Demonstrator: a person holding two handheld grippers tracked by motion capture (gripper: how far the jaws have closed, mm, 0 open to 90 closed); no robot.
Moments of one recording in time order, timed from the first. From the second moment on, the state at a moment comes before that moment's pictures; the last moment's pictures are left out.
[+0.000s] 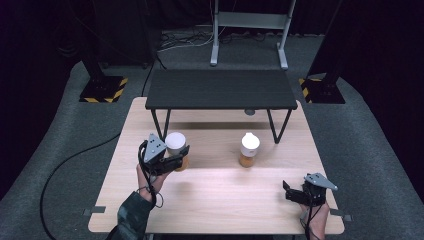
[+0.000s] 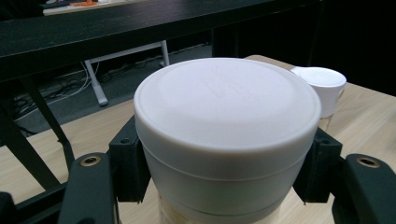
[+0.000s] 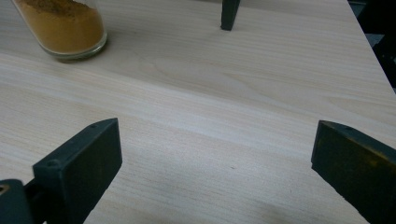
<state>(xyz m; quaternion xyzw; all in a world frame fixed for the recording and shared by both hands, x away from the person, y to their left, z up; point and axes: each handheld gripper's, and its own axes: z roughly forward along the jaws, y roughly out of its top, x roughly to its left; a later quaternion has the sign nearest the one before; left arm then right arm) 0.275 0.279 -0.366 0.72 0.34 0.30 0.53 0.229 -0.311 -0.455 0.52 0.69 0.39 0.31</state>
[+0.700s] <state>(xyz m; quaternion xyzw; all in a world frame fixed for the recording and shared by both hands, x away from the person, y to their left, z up) 0.295 0.277 -0.353 0.72 0.34 0.30 0.53 0.229 -0.311 -0.455 0.52 0.69 0.39 0.31</state>
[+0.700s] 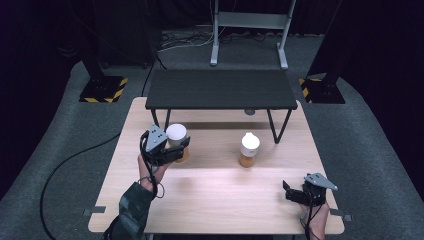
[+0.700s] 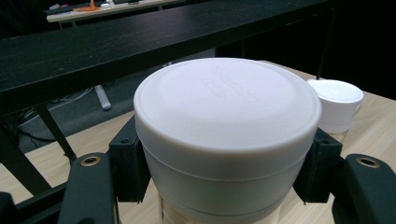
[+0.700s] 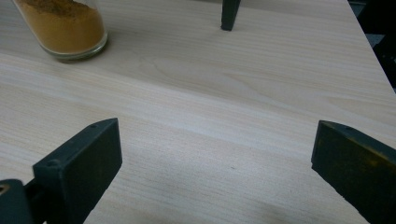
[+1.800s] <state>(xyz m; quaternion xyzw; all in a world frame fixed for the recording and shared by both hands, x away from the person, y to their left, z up) 0.323 0.265 -0.328 0.72 0.32 0.31 0.53 0.230 -0.311 -0.454 0.52 0.70 0.39 0.31</state>
